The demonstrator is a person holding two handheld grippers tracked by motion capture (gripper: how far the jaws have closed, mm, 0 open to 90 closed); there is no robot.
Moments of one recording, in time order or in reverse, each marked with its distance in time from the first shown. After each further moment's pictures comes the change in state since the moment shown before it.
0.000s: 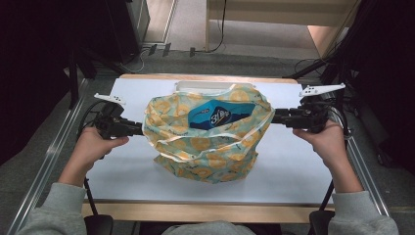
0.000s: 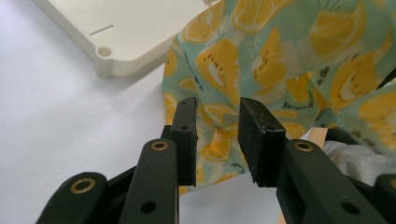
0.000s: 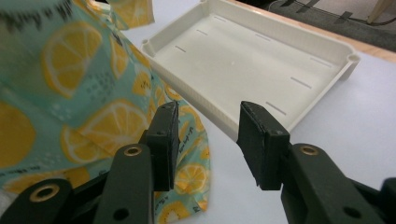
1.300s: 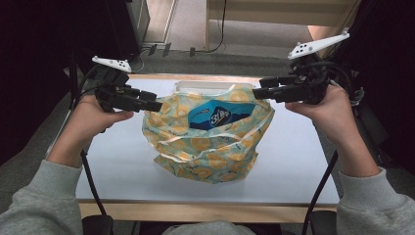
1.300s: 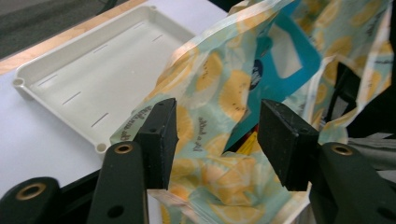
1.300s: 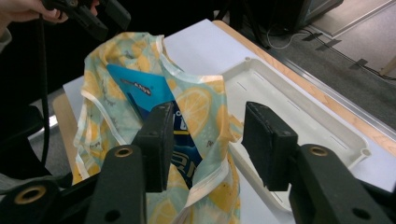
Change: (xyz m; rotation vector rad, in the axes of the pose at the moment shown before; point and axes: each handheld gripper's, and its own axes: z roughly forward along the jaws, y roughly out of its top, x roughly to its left) left arm -0.061 0.083 -0.032 -0.042 0.039 0.187; right arm 0.086 0.109 -0.039 0.007 0.053 -0.180
